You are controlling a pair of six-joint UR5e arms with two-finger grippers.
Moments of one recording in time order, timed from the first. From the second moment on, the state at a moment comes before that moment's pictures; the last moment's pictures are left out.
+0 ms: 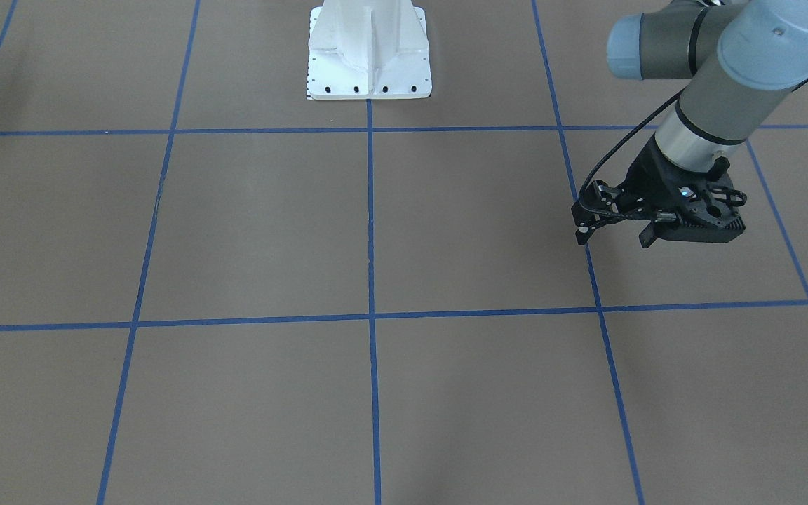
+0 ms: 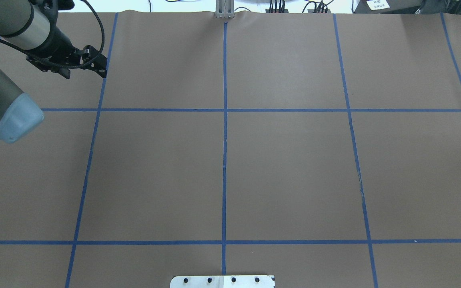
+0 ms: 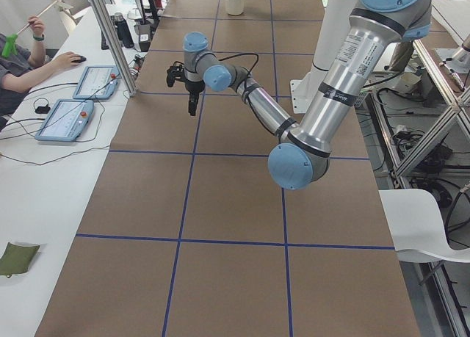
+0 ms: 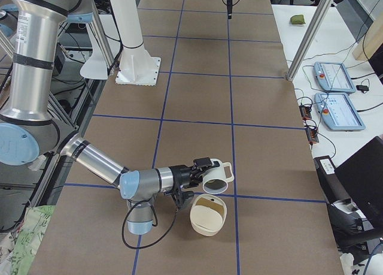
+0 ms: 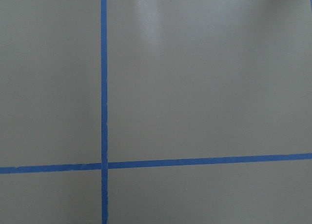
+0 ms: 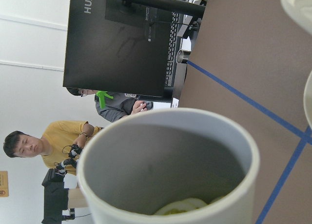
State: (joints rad) left arm -0.99 -2.04 -1.81 -1.59 -2.15 -0.85; right arm 1.47 -1.77 1.16 0.61 2.00 2.22
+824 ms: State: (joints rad) left arm -0.98 -2.04 -1.81 -1.59 -2.13 -0.84; right arm 1.47 -1.74 1.15 0.65 2.00 2.58
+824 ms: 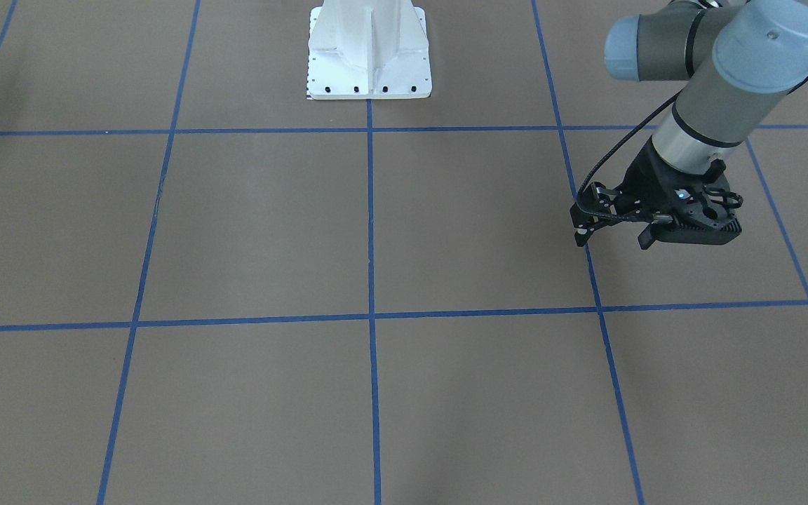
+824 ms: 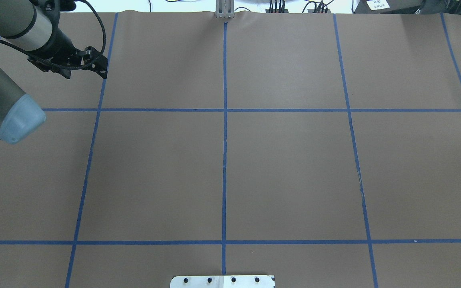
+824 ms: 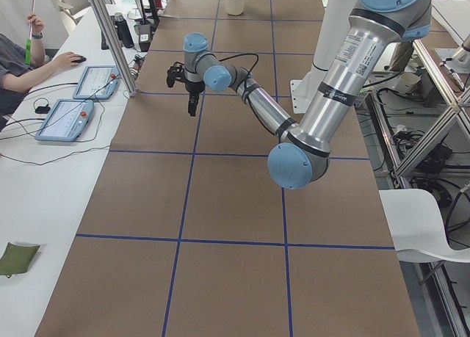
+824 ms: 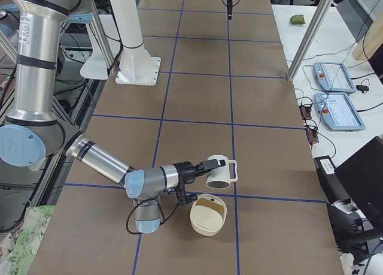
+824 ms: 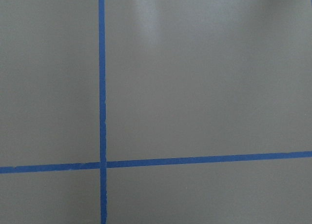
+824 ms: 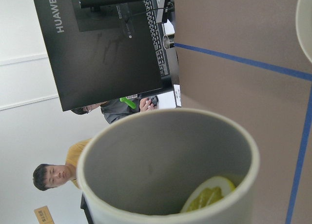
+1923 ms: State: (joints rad) left arm -0.97 -2.05 -1.80 -1.59 -2.11 -0.84; right arm 1.47 -1.75 1.11 0.76 1.92 2.80
